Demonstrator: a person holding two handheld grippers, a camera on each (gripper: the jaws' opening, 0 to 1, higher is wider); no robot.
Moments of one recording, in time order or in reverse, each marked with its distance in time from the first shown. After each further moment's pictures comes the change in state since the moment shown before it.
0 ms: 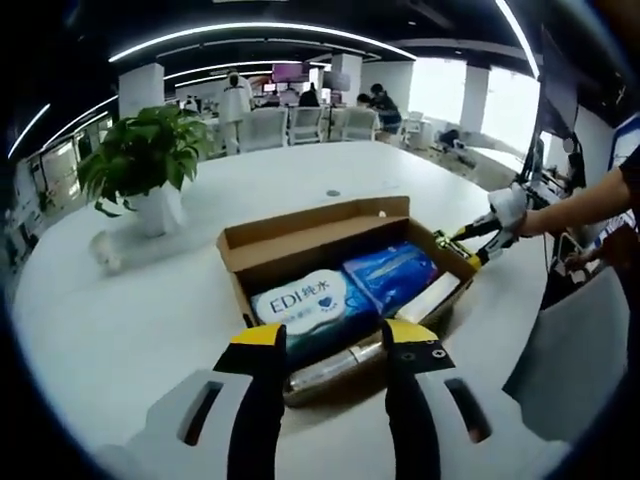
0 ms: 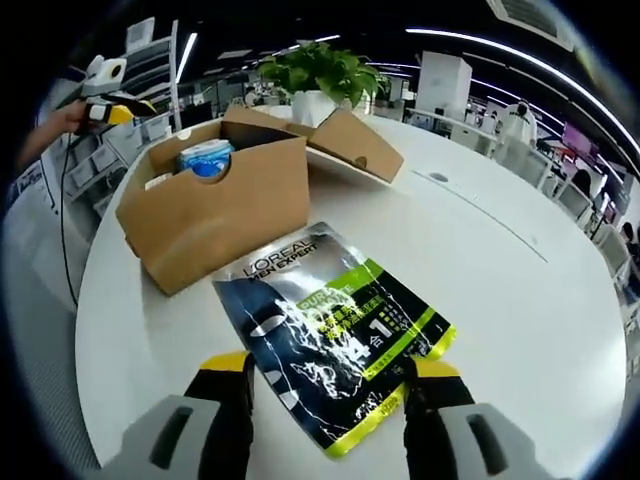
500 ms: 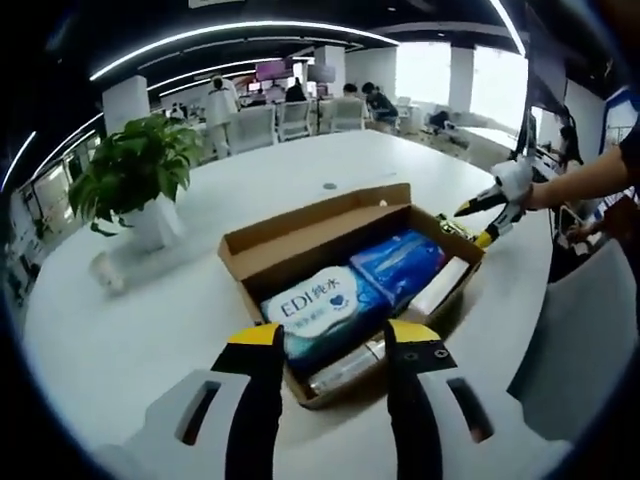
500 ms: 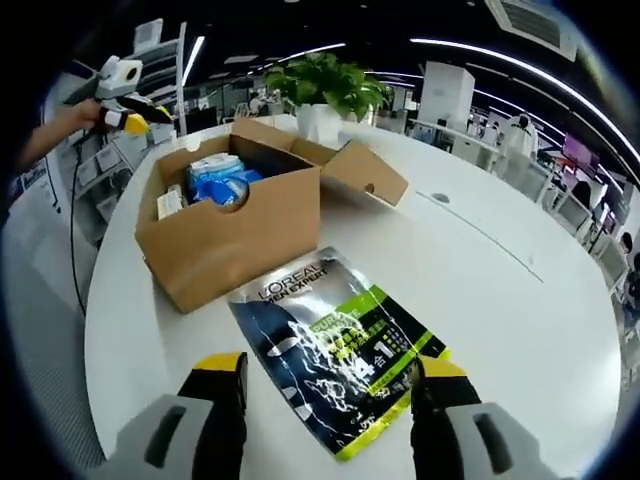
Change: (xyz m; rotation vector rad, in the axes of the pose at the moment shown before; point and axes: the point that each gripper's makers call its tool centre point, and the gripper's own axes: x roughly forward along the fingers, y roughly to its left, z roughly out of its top) left arm 0.008 0.009 0.002 0.116 0.044 -0.020; right arm -0.018 0.008 0.025 -0.034 -0.051 -0.003
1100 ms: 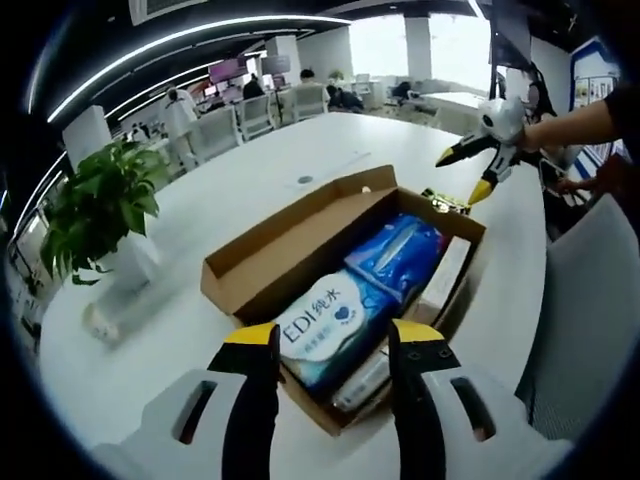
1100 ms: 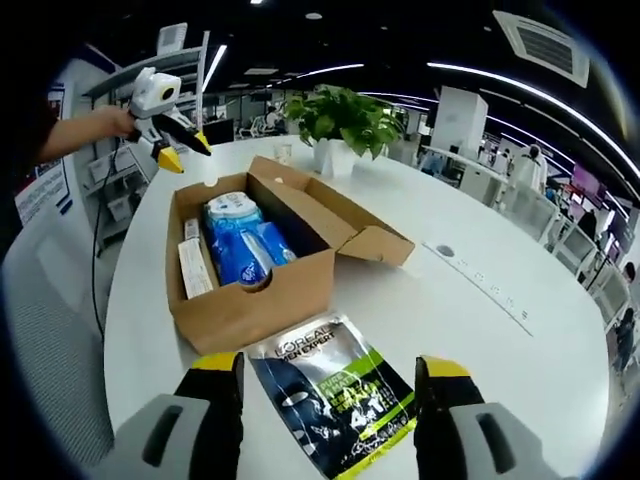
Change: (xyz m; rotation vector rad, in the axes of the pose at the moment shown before) left arm 0.032 0.002 0.013 0.185 0.066 -0.089; right arm -0.020 0.008 0.063 -0.073 -0.086 0.030
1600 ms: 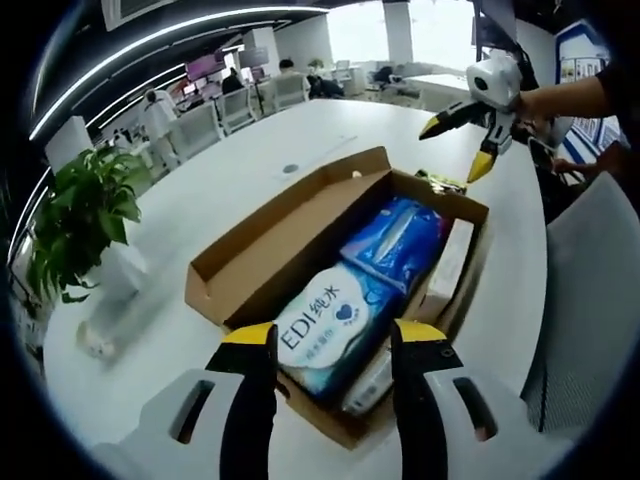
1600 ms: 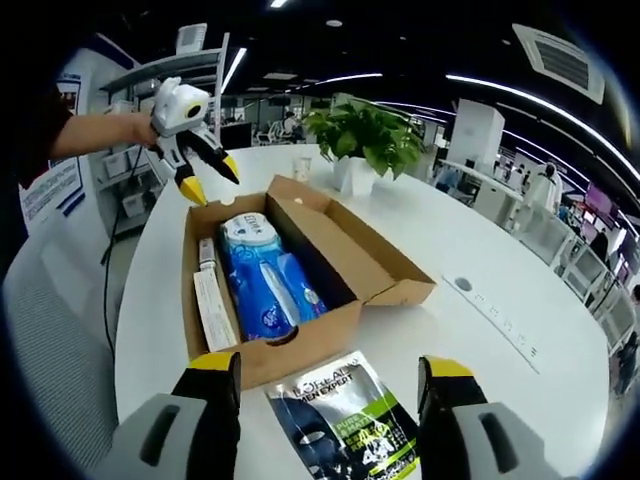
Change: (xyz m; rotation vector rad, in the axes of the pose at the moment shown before) left arm 0.022 0.001 -0.008 0.065 0.062 -0.052; right arm 0.013 0.022 0.043 -0.060 -0.031 0.056
